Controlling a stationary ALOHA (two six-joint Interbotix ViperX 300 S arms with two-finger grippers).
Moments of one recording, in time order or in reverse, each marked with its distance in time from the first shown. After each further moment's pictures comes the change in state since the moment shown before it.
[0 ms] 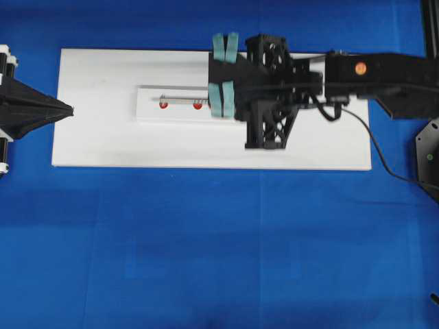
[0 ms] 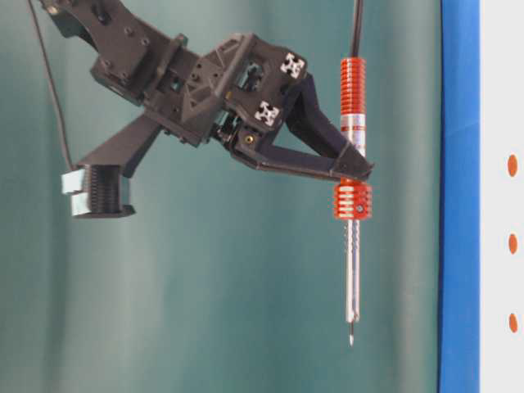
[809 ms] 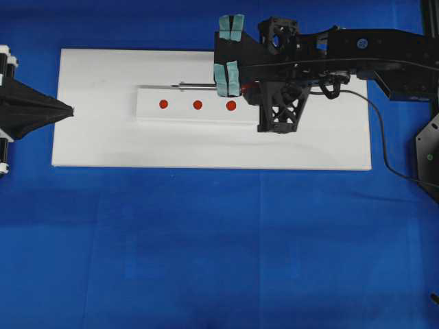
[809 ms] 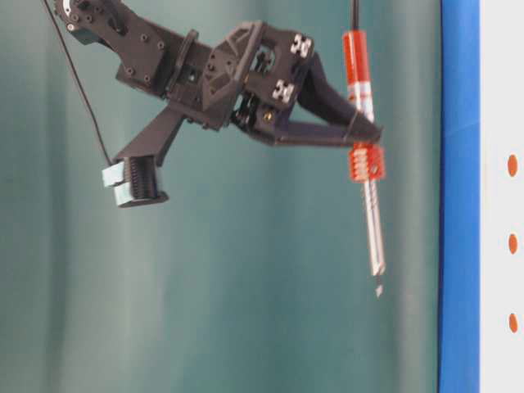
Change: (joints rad) left arm -0.002 0.000 0.003 0.002 0.002 0.000; right arm -0.063 0.000 -0.003 0.052 0.179 -0.089
